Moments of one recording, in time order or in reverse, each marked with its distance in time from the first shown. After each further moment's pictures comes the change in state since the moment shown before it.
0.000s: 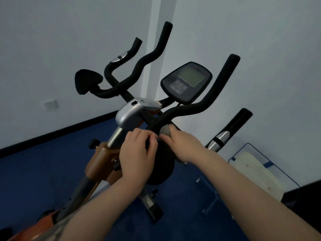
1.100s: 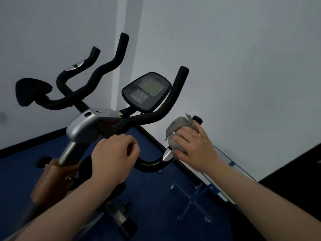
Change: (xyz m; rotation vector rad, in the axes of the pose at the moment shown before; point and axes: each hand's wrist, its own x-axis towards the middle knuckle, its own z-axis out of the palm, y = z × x) left_hand 0.025 0.051 0.022 0.221 -0.258 0.130; right_hand -0.058 0.148 -0.044 -0.588 0.685 -0.505
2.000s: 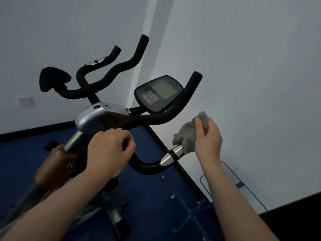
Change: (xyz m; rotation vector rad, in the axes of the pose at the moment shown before) left_hand -0.002 0.003 0.001 0.042 0.118 -0.070; right_hand 0.043 0.006 -0.009 0.699 0.169 1.066
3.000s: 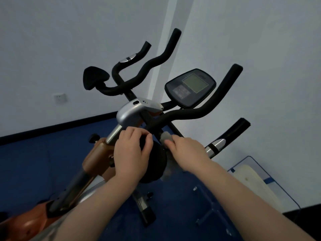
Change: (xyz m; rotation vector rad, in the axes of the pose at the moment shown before) left_hand -0.033 -0.046 -0.009 -0.168 0.163 -0.152; right_hand -0.077 -0.064 0.085 -0.696 -0.751 -0.283
